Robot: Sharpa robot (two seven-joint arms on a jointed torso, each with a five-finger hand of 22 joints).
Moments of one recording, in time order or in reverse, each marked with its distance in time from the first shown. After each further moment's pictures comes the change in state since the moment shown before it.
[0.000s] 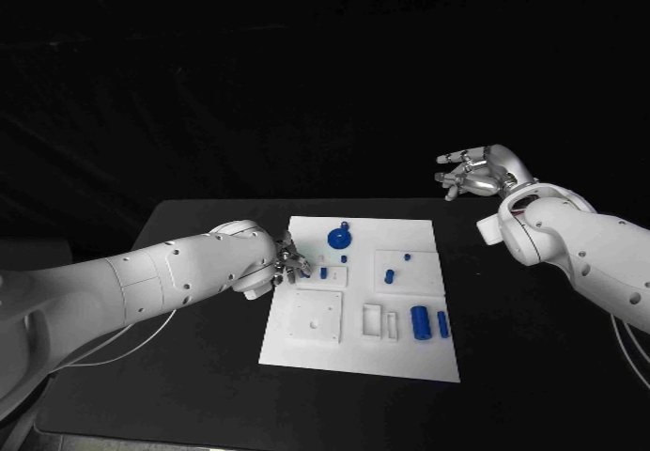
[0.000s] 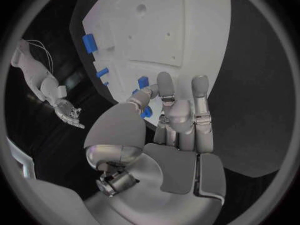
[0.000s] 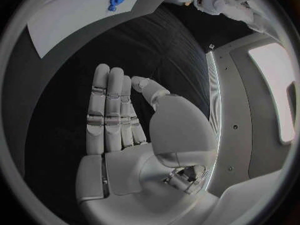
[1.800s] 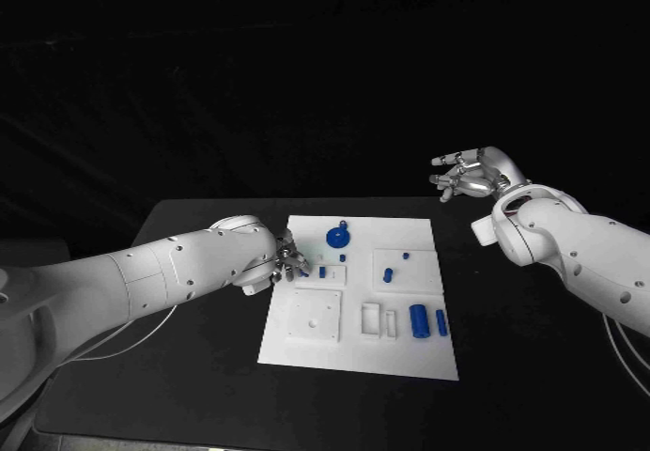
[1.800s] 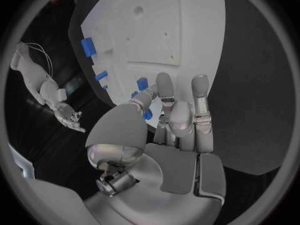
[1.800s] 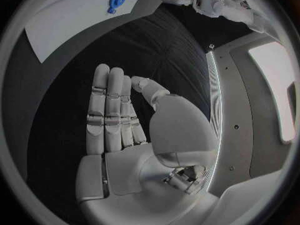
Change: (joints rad) left arm 0.008 0.026 0.001 -0.037 -0.025 0.061 -0.001; left_hand 0.002 0.040 -0.023 0.034 -0.182 0.006 0.000 0.000 0.008 0.002 0.002 0.028 0.046 0.004 0.006 0.040 0.056 0.000 0.000 0.000 0.000 -0.001; right arm -0.008 0.013 0.000 -0.010 0.000 0.003 -0.001; right_hand 0.000 0.000 0.006 -0.006 0.000 0.001 0.001 0.000 0.001 0.000 0.000 0.000 0.000 0.000 0.000 0.000 0.000 0.000 -0.007 0.000 0.006 -0.003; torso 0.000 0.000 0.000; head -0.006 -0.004
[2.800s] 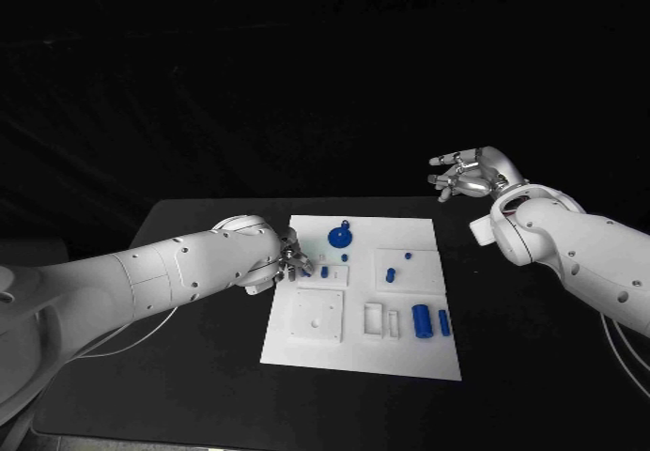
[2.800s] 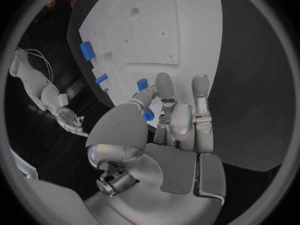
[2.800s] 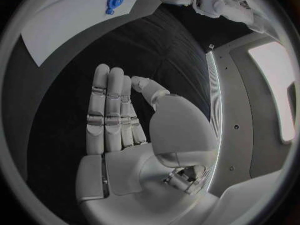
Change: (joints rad) left arm 0.001 0.017 0.000 -0.001 -0.045 0.005 0.006; left_hand 0.023 0.001 -0.024 -0.001 0.067 0.013 0.000 -0.004 0.006 0.003 0.003 0.013 0.017 0.004 0.000 0.026 0.043 0.000 -0.004 0.011 0.004 0.000; right arm 0.000 0.003 0.000 0.000 0.000 0.001 0.000; right_hand 0.000 0.000 0.000 0.000 0.000 0.001 0.001 0.000 0.000 -0.001 -0.001 0.000 0.000 0.000 0.000 0.000 0.000 0.000 0.000 0.000 0.000 0.000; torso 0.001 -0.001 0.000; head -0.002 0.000
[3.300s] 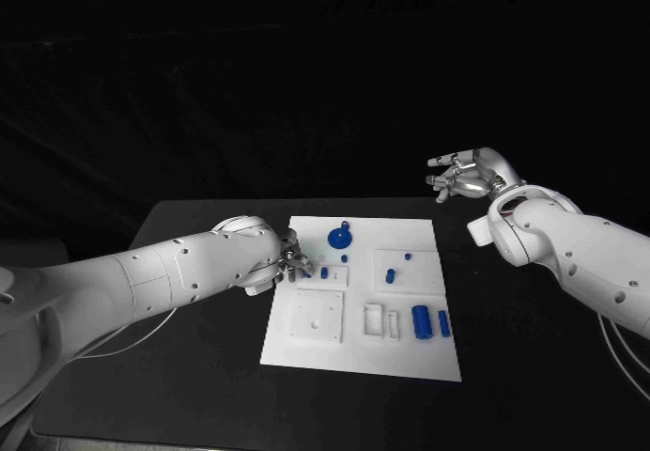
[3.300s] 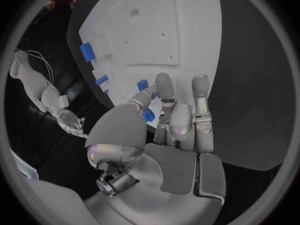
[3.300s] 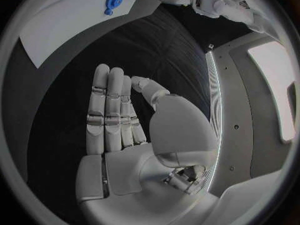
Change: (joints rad) left arm 0.001 0.001 0.000 0.000 -0.008 0.009 0.002; left_hand -0.035 -0.014 0.013 0.009 -0.007 0.000 0.000 0.006 0.008 0.000 0.000 0.004 0.001 0.001 0.002 0.000 -0.003 0.000 0.000 0.000 0.004 0.000; right arm 0.000 0.006 0.000 -0.002 0.000 0.001 0.000; right_hand 0.000 0.000 0.000 0.000 0.000 0.001 0.001 0.000 0.000 0.000 0.000 0.000 0.000 0.000 0.000 0.000 0.000 0.000 0.000 0.000 0.000 -0.001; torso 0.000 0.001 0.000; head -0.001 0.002
